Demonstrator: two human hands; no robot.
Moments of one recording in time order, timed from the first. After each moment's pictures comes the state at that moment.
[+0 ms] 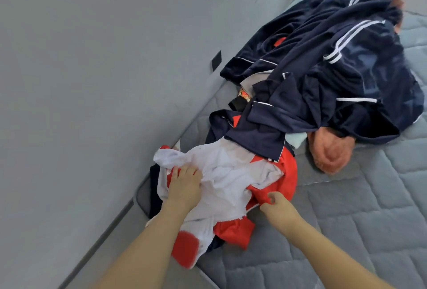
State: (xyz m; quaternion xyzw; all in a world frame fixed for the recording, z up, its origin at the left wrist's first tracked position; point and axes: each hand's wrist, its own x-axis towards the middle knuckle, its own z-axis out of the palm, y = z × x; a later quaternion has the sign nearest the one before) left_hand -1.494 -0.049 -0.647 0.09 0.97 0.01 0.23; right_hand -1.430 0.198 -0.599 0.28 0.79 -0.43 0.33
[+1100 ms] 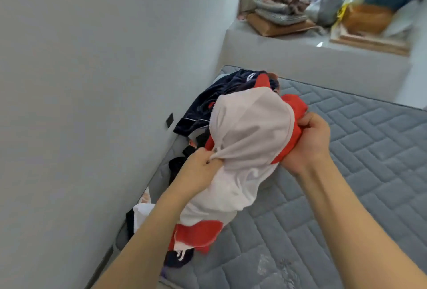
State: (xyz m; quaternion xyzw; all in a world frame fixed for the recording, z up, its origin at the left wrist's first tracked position) left_hand -1.459 0.084 -0.282 0.16 0.84 0.47 0.20; right_hand -1.409 0.282 -0.185 0.24 0.32 -0.91 -0.10
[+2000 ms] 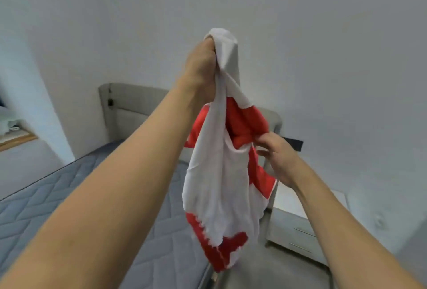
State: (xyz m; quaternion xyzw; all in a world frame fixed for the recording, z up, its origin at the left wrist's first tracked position) left_hand -0.727 0.533 0.108 0.52 0.25 0.56 0.59; right_hand -0.575 0.471 -0.042 0.48 0.49 -0.43 -0.59
